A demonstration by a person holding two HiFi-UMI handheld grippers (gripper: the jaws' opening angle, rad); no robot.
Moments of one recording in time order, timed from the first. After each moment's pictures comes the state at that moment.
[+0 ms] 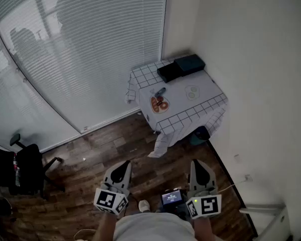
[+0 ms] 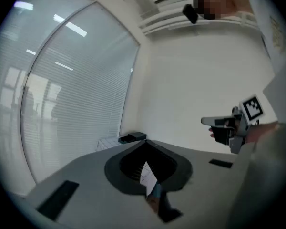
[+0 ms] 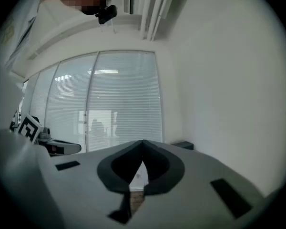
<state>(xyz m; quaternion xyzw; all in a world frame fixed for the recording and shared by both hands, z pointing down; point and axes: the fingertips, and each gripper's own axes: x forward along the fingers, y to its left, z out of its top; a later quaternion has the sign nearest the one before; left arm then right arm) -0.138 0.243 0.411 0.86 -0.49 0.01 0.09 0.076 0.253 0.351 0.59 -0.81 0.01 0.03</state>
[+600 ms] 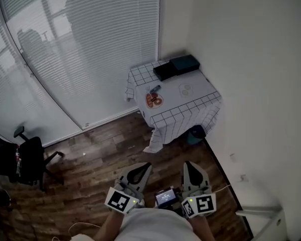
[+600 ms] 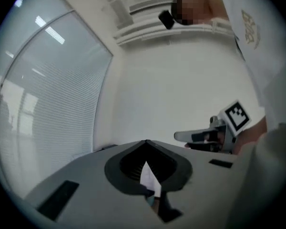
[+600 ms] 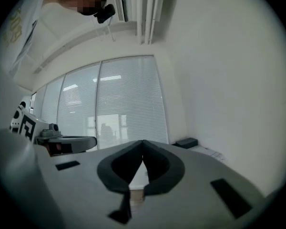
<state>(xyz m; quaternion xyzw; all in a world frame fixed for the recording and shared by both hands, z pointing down) 0.000 0.327 0.359 0.92 -0.39 -0.02 0.01 0.123 0.320 0.356 0.55 -0.83 0.05 -0.01</state>
